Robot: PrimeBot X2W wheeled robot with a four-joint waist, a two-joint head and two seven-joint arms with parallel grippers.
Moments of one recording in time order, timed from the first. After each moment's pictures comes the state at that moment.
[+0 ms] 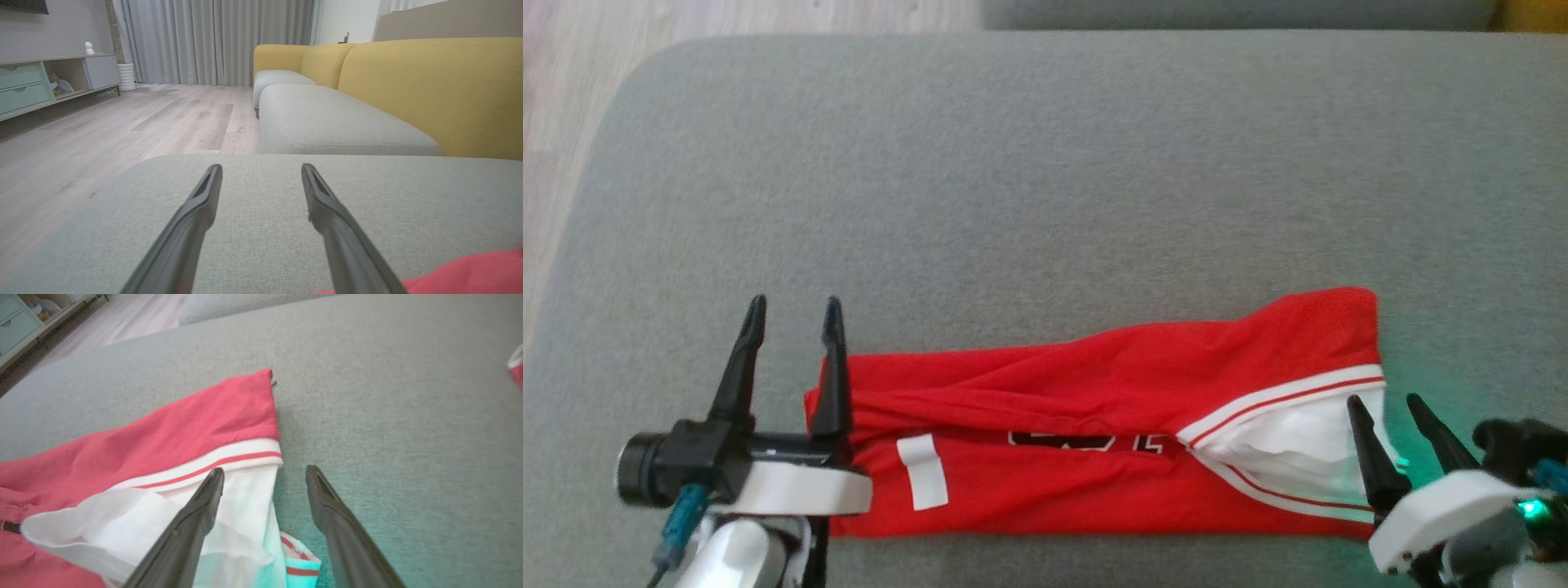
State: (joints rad) left arm -0.10 0.35 -0.40 -0.01 -0.45 0.26 -0.20; right arm 0.15 -0.12 -0.03 0.02 0.28 0.13 0.18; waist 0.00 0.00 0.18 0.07
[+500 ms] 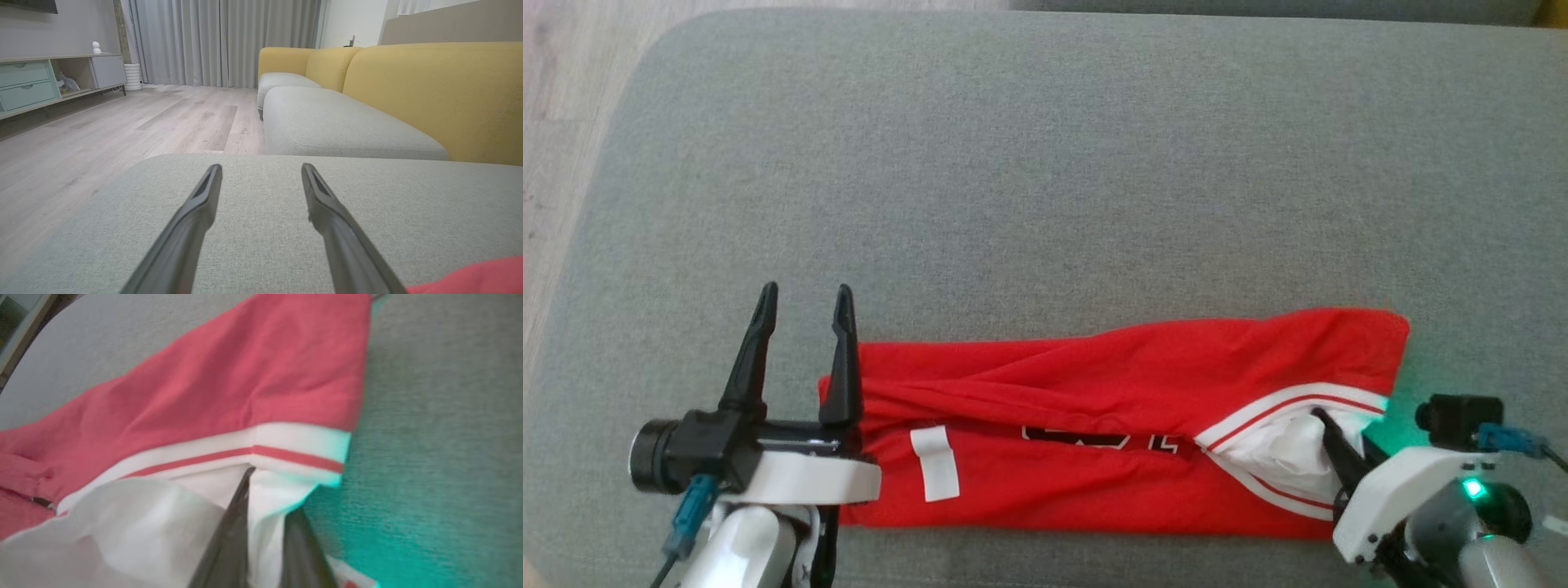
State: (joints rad) left arm -0.14 0.31 -0.42 0.05 -0.44 0.22 -0.24; right arm 0.05 -0.16 0.09 0.15 0.45 0.13 0.37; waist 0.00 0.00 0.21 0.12
